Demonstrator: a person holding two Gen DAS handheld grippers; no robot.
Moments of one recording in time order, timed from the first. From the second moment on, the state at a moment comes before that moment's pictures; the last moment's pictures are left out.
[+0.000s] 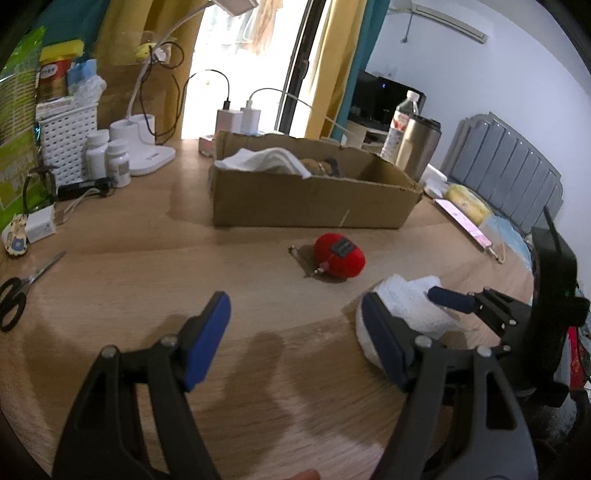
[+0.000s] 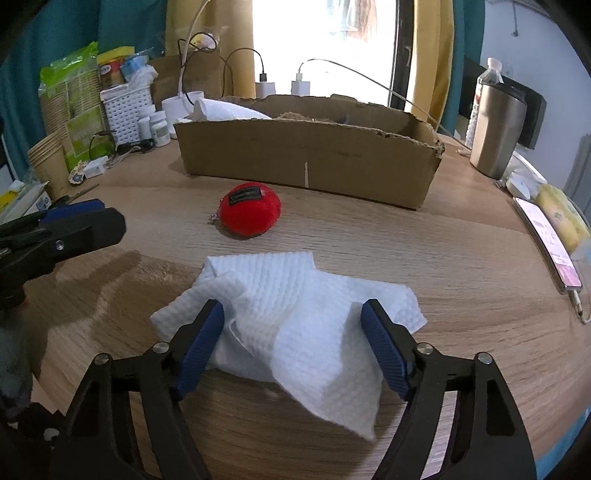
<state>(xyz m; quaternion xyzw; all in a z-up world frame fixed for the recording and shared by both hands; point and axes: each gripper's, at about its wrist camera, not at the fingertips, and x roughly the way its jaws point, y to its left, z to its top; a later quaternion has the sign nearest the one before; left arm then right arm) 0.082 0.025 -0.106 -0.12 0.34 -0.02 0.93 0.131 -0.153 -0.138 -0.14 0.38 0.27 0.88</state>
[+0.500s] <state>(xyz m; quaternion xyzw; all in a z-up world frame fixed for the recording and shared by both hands) 0.114 -0.010 -0.106 -0.09 0.37 -0.01 0.93 0.157 -0.191 -0.129 -0.14 0.39 0.26 0.88</state>
